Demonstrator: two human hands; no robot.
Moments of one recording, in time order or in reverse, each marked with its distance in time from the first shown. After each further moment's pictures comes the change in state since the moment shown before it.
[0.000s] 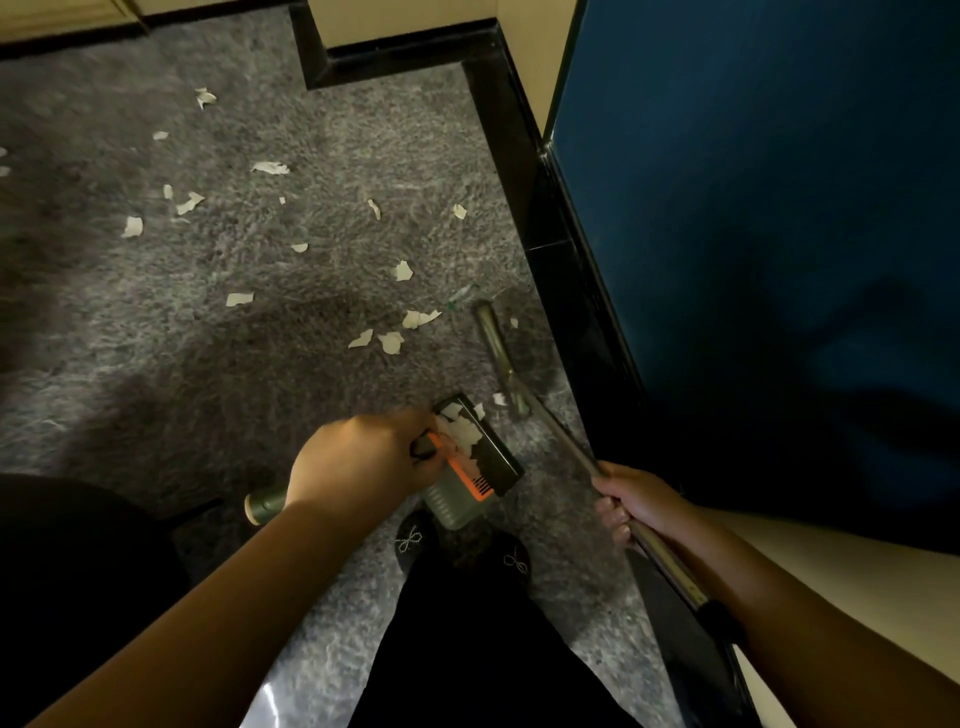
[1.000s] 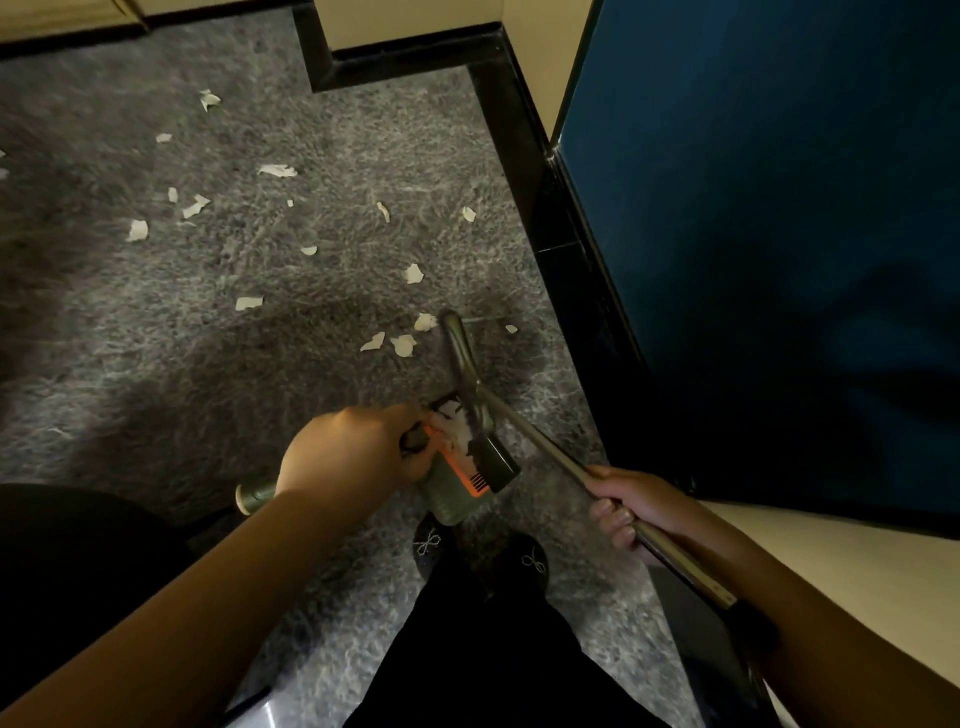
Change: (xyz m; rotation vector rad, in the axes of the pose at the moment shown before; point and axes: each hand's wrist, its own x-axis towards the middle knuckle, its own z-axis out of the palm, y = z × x) left_hand -0.001 -0.072 -0.015 -0.001 -0.048 0.009; right_hand -0.034 -0.005 0.082 0.121 -0.068 0.076
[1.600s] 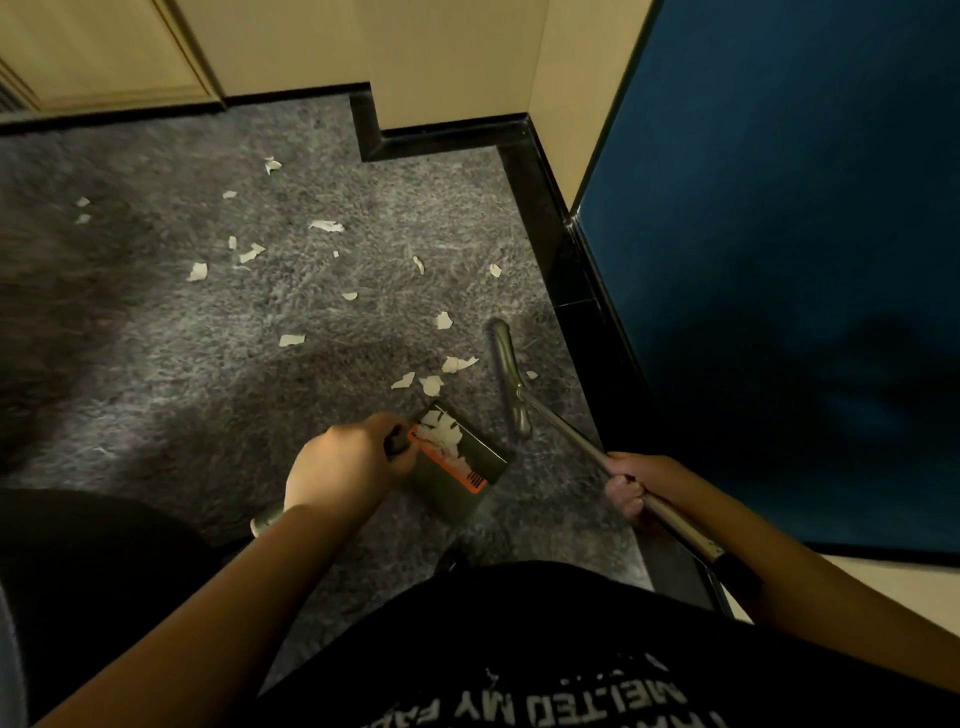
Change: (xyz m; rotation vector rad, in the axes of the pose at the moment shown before) left_hand -0.040 -0.064 -0.020 -0.119 0.200 -0.190; right_hand -0.010 -0.023 0.046 -0.037 0.052 -0.077
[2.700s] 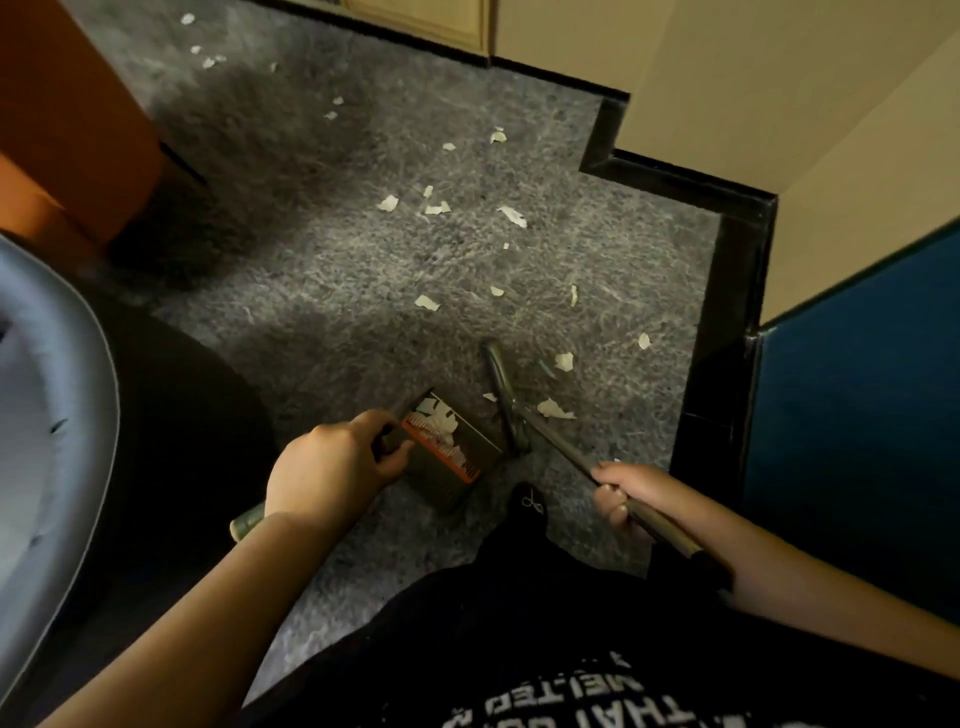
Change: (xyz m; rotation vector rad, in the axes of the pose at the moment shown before) left_hand 0.026 -0.048 -0.057 0.015 0.225 -0.492; right_hand 0.079 -0.170 0.160 -0.663 -0.047 0.161
